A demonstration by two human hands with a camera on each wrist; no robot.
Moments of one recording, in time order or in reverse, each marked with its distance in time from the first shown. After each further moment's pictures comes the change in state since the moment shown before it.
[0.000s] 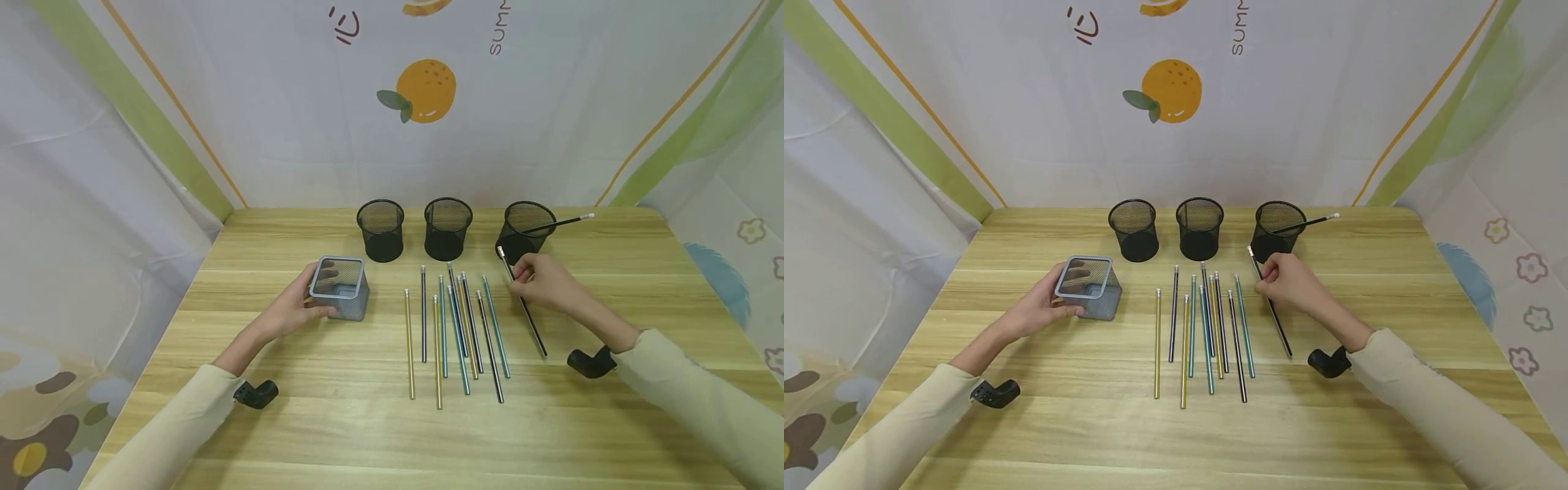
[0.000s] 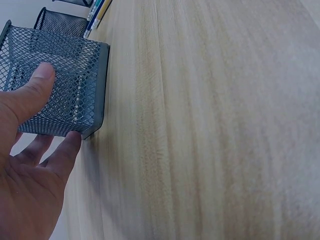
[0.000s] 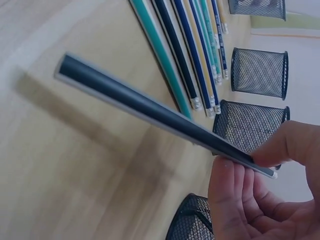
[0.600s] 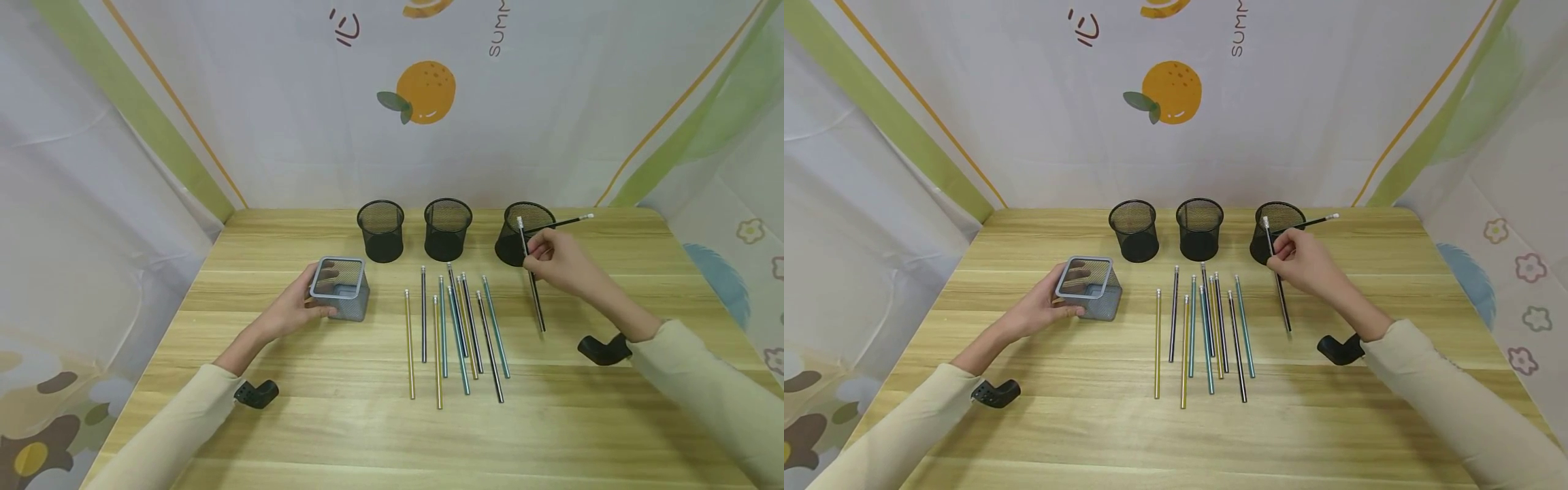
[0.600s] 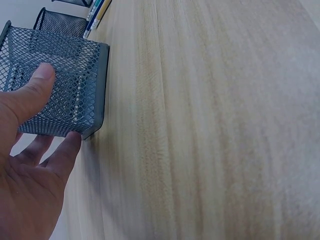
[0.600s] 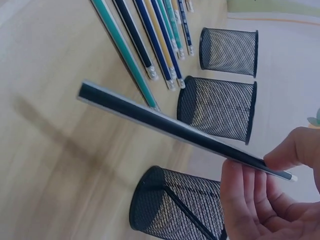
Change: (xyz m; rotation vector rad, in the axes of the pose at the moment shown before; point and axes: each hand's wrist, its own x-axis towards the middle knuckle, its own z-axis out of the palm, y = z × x) left_hand 0.000 0.000 0.000 0.009 0.004 0.003; right_hand -0.002 -0.011 -0.033 0.058 0.097 -0.043
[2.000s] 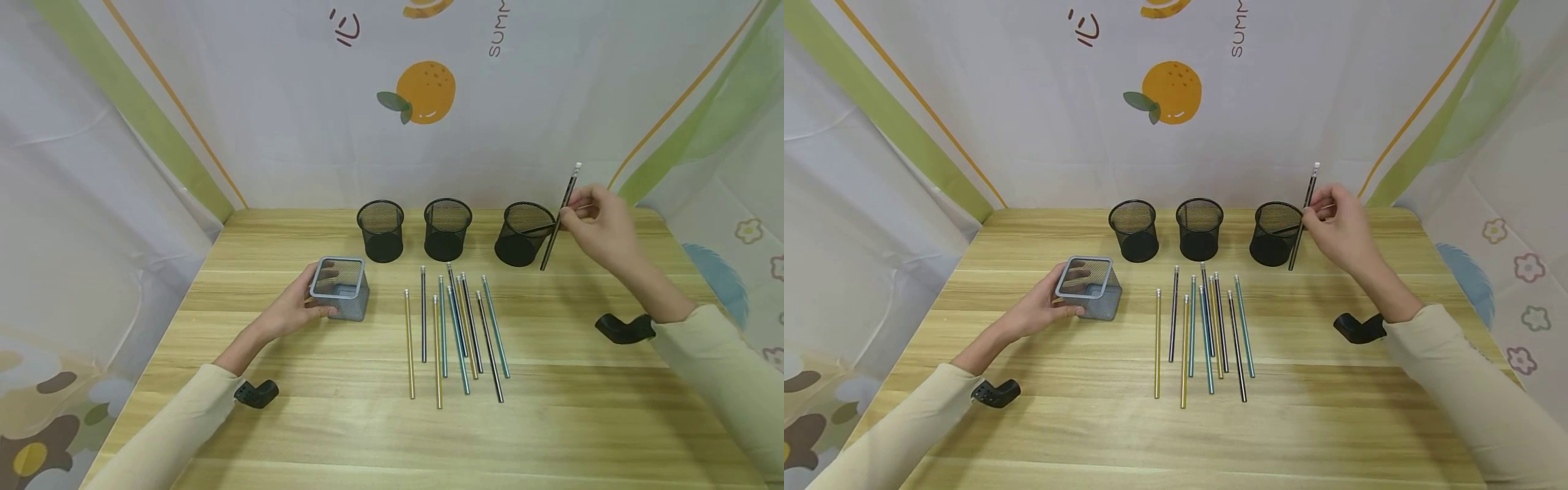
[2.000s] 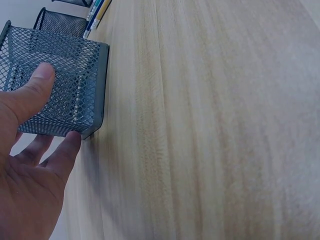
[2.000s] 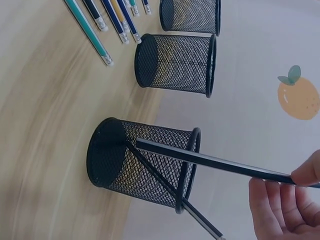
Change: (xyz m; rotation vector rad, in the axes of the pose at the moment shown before) left_hand -0.001 0.000 0.000 -0.011 -0.002 -0.002; right_hand 0.008 -0.004 -0.043 0.030 0.401 -0.105
